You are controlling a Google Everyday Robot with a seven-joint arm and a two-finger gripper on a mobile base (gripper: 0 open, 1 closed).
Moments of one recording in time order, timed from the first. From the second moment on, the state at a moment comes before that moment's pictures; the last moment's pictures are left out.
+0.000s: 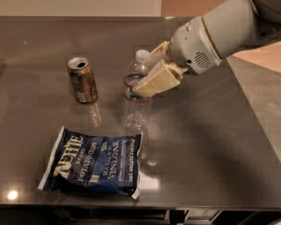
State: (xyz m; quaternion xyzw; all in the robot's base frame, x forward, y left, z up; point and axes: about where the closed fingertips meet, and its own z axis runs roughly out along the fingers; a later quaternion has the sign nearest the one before) arm 0.473 -0.010 0.964 -0.62 0.66 0.27 0.34
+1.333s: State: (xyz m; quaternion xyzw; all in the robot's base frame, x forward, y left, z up) arm 0.461 0.006 0.947 -0.65 0.65 0.27 0.30
